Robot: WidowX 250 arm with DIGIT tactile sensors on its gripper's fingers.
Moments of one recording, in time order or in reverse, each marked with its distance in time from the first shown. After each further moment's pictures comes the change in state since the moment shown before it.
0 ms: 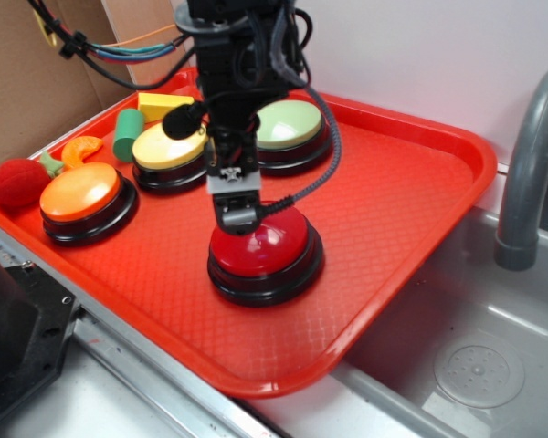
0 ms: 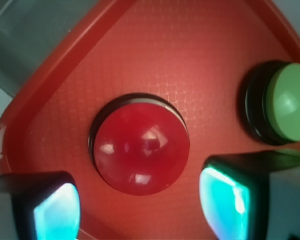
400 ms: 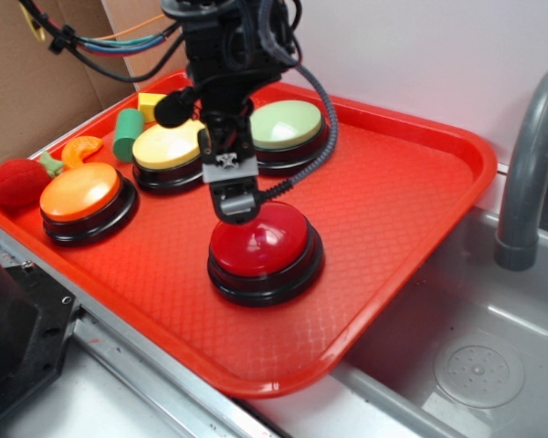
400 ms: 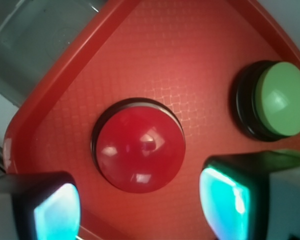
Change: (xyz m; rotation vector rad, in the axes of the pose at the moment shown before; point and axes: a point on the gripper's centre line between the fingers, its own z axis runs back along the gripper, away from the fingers) arm -0.004 0.002 0.008 -0.004 -0.021 0.043
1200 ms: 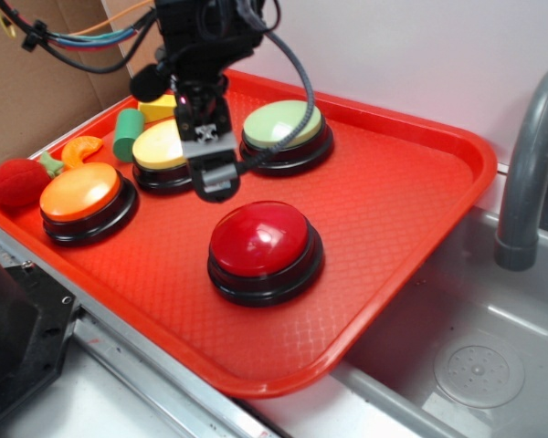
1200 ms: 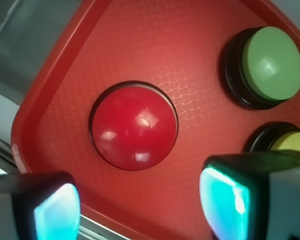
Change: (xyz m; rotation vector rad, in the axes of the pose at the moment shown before) arm -0.012 0.010 0.011 -0.049 0.014 0.118
